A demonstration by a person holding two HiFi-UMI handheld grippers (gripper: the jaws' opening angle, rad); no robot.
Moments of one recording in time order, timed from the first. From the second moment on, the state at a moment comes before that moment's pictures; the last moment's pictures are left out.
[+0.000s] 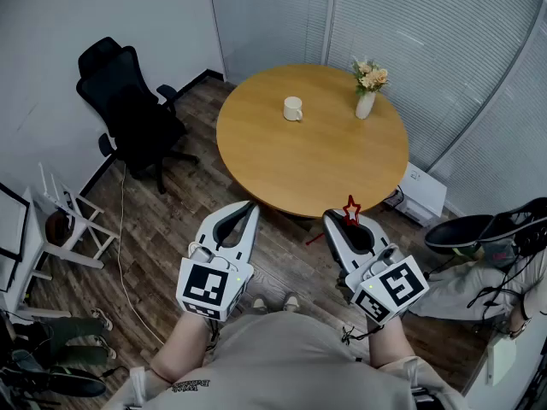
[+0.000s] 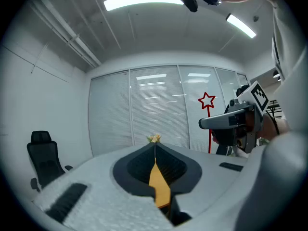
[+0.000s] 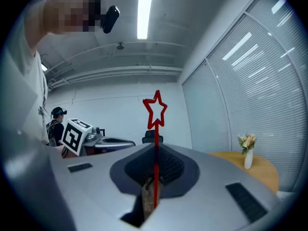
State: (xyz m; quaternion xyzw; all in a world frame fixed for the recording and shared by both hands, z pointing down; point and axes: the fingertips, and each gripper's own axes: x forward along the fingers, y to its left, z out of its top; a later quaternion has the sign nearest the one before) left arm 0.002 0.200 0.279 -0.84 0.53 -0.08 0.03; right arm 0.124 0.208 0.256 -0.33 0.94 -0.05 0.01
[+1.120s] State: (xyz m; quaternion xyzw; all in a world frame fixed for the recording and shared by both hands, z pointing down) left arm 0.032 0.176 0.293 -0.84 0.53 -0.10 0.02; right arm 0.149 0.171 0.261 -0.32 0.95 -0.05 0.02
